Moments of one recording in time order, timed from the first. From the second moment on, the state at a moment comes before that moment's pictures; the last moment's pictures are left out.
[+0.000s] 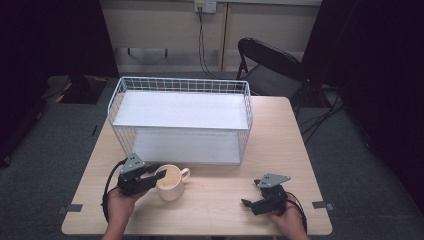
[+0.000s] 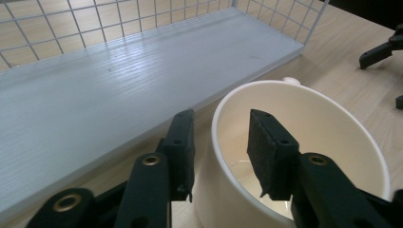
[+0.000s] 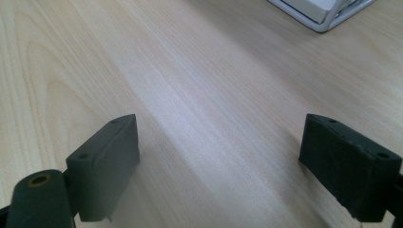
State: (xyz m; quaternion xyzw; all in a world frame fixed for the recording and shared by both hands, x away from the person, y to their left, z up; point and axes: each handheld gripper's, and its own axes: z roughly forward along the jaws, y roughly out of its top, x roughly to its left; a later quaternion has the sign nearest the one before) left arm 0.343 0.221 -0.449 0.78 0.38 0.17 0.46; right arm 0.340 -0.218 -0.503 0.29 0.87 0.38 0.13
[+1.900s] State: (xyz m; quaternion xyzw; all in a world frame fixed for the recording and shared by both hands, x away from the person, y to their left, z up) left arm 0.341 0.219 -0.435 0.79 0.40 0.21 0.42; right arm 0.340 -0.218 -0.503 0.29 0.87 0.38 0.13
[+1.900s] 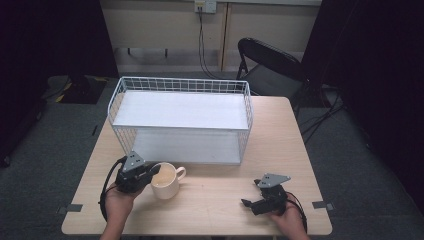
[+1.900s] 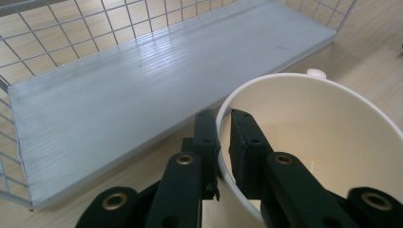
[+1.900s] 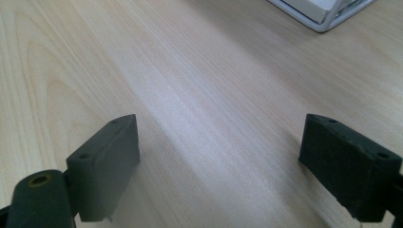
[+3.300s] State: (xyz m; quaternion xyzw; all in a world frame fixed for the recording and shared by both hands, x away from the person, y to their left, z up) left arm 0.364 0.205 -0.421 0.75 0.46 0.23 0.42; right arm 0.340 -0.218 -0.503 0.29 0.87 0.38 0.13
